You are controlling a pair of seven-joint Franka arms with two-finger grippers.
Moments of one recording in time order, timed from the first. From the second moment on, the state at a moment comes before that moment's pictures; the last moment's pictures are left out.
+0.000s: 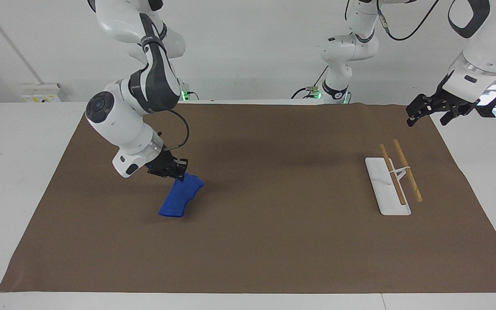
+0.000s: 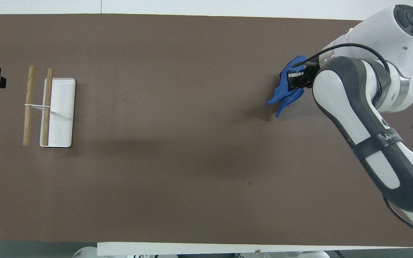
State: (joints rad) left arm 0.03 0.10 -0.12 -1.38 0.03 1.43 0.00; right arm 0.01 0.28 0.21 -1.67 0.39 1.95 0.27
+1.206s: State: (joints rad) left arm -0.11 -0.08 -0.15 -1.87 -0.04 1.85 -0.98; right arm 0.33 0.31 0.34 -1.66 0.96 2.44 0.93
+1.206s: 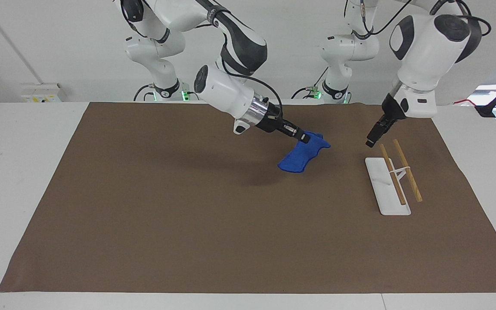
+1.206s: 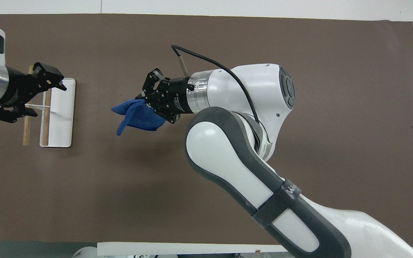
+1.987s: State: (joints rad) left arm -0.27 -0.05 -0.15 -1.93 -0.04 2.00 -1.41; right arm 0.33 0.31 0.34 -1.66 0.96 2.44 0.93
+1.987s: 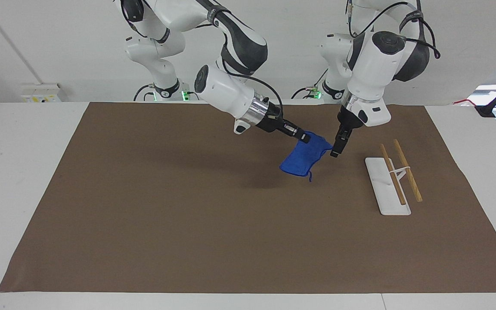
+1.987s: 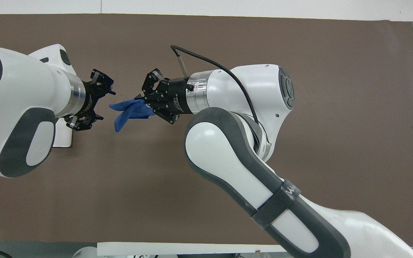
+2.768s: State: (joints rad) left arm -0.30 -0.05 -0.15 -1.94 -0.07 2.01 -1.42; right arm 0.35 0.31 0.34 -1.66 0.96 2.47 0.93
